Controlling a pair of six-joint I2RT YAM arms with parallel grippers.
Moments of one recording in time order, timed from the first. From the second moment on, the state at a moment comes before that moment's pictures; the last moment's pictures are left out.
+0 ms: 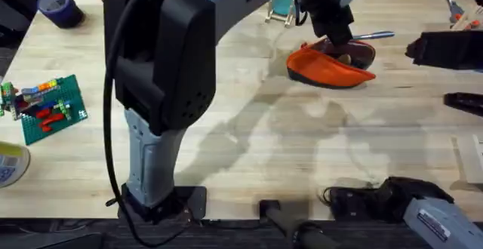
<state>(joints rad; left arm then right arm) -0.68 2.16 1.98 -0.78 0.55 0.62 -0.17 0.88 1.33 -1.30 -0.24 -0.11</state>
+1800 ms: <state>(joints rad) -0.67 2.25 1.98 -0.83 0.54 0.64 -0.17 0.88 1.33 -1.30 -0.24 -0.11</state>
